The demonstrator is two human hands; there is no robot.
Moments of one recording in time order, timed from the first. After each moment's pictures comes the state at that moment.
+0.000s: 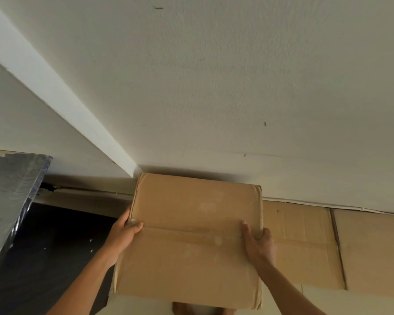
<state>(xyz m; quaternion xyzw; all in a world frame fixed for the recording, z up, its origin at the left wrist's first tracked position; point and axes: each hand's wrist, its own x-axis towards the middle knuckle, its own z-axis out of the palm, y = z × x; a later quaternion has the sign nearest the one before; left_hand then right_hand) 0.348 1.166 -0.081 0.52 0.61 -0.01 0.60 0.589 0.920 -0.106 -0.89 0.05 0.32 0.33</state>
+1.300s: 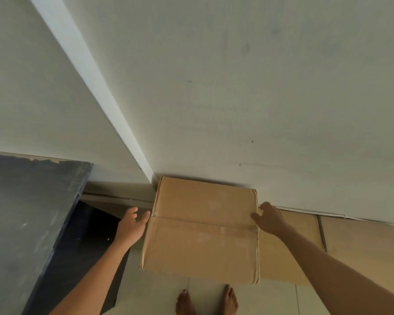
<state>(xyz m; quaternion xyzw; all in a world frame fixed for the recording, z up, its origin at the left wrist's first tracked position) 0.342 1.149 0.020 0.63 0.63 -0.03 0.45 0.644 0.936 0.020 -0.90 -0.20 0.38 0.09</state>
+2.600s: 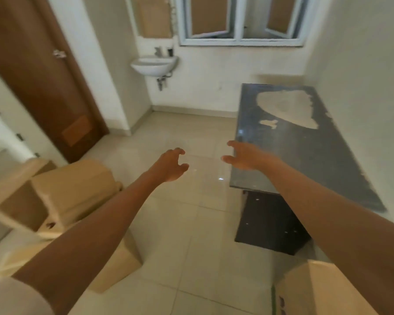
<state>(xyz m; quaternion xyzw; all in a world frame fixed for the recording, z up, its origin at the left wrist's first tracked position) 0.001 0.713 0.321 0.32 0.92 0.20 0.13 0.116 0.917 0.338 -0.21 -0.95 0.21 -0.07</state>
